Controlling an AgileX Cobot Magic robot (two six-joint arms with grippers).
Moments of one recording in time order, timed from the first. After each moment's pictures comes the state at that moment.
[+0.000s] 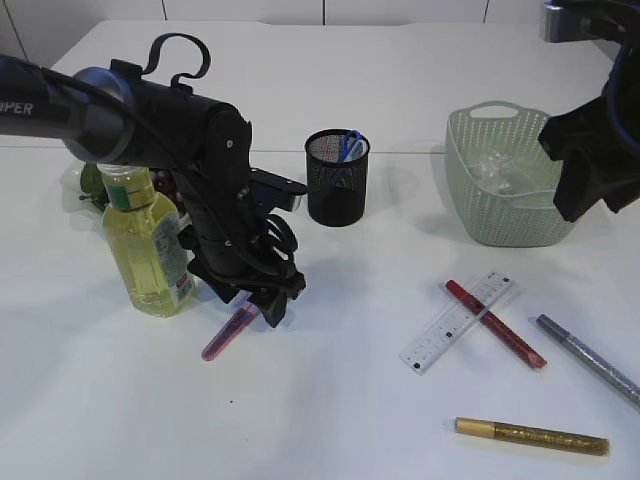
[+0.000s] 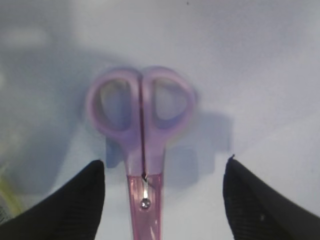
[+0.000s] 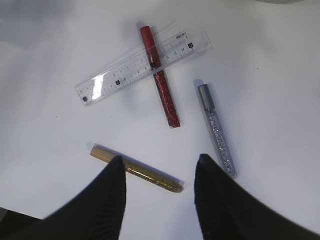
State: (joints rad) left arm -0.58 2.19 -1.54 -0.04 0.86 -0.02; right arm 0.23 1.51 -1.34 0.03 1.24 -0.04
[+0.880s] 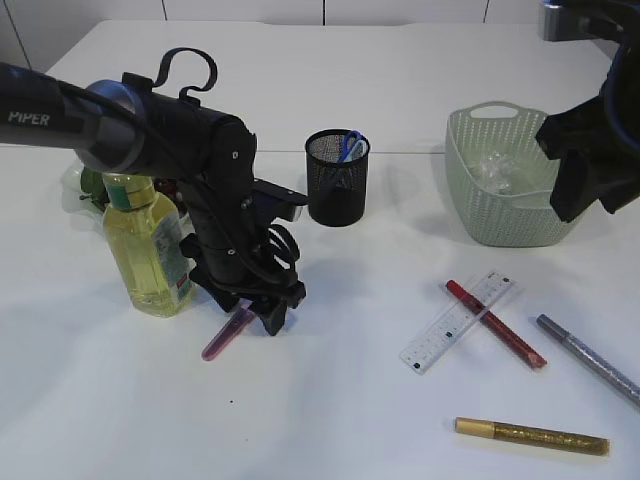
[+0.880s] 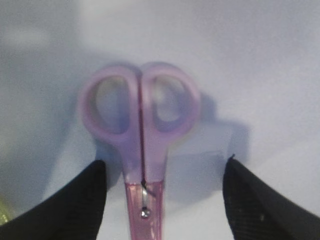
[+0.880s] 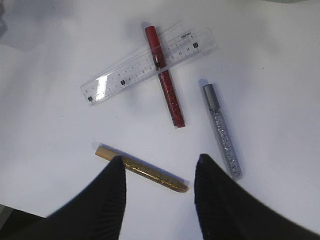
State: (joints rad) left arm -0.58 2.22 -1.54 -0.04 0.86 -0.02; right arm 0.23 1.51 -1.34 0.05 1.24 -0.04
